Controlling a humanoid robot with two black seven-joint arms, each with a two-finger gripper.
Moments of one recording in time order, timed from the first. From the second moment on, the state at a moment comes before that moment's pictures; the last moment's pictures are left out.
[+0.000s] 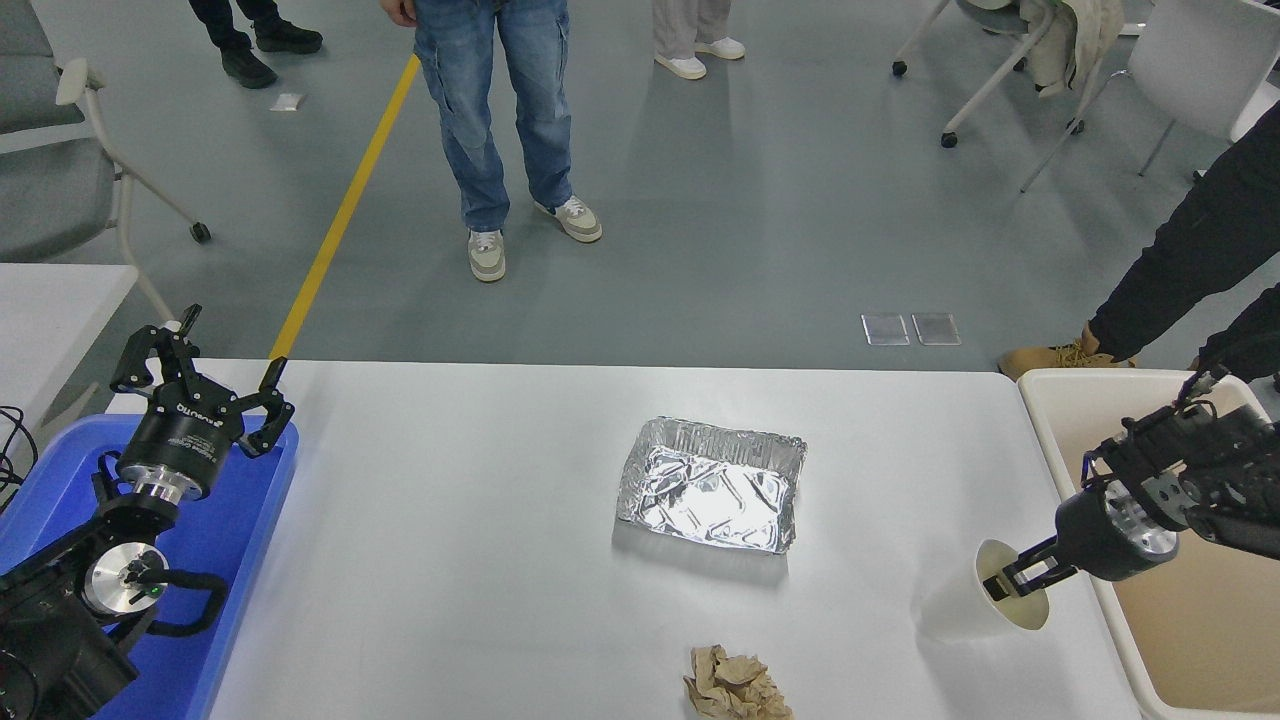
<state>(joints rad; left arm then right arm) -0.54 0.44 -0.74 -0.41 -0.02 -0.66 -0.59 1.33 -0.58 -0.88 0.91 -1.22 0.25 0.67</state>
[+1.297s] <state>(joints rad) -0.54 0.44 -0.74 -0.41 -0.02 -0.66 -0.59 1.39 -0.62 -0.83 0.40 -0.58 0.32 0.75</state>
